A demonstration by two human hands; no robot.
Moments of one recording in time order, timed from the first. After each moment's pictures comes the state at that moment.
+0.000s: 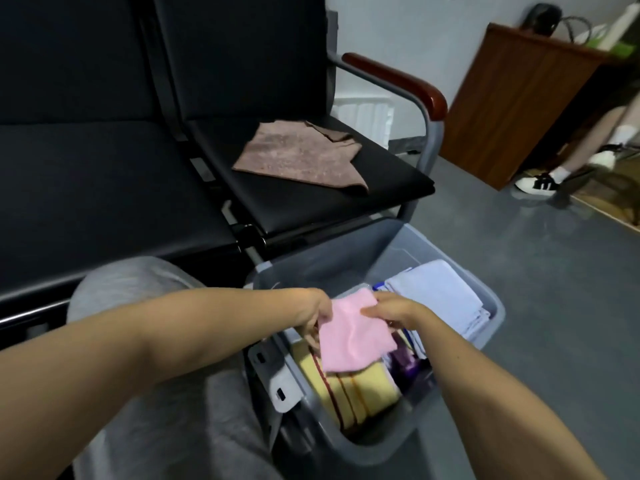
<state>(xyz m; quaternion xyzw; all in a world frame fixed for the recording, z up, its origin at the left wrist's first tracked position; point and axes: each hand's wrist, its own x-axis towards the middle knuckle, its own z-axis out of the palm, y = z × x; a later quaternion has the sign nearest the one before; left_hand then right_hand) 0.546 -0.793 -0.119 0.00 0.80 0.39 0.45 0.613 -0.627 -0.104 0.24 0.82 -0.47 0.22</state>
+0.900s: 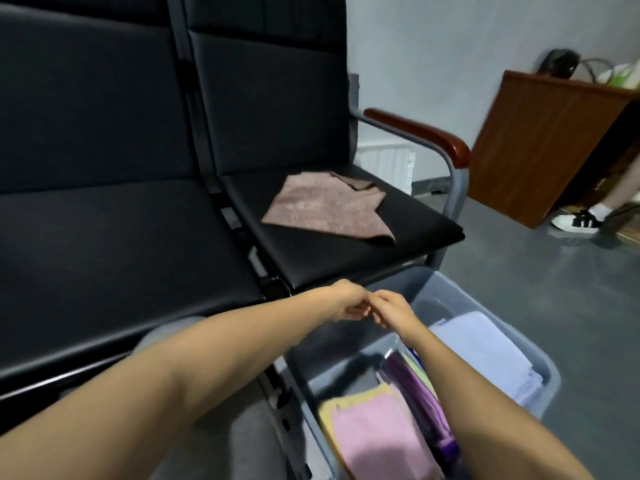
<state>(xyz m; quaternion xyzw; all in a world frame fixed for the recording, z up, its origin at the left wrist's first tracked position) 0.489 -0.766 -0.053 0.05 0.74 0.54 0.40 0.543 -0.663 -0.076 0.18 0.84 -0.51 -0.01</state>
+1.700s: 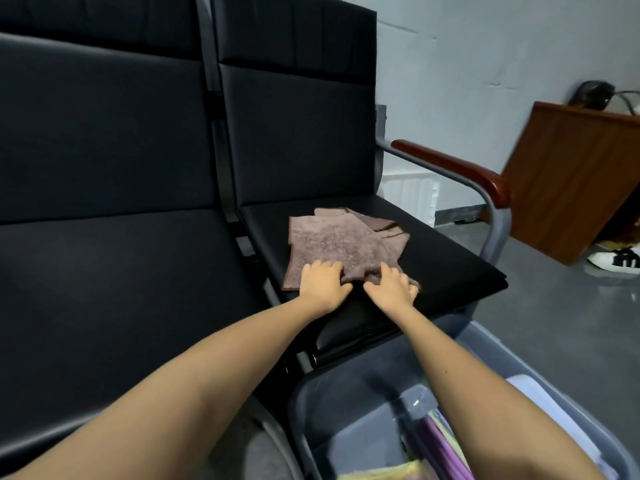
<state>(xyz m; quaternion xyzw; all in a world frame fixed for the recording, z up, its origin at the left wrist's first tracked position) 0.362 -0.816 -0.033 0.22 0.96 0.14 -0.07 0.407 -0.689 -0.022 0.22 0.96 -0.17 -0.04</state>
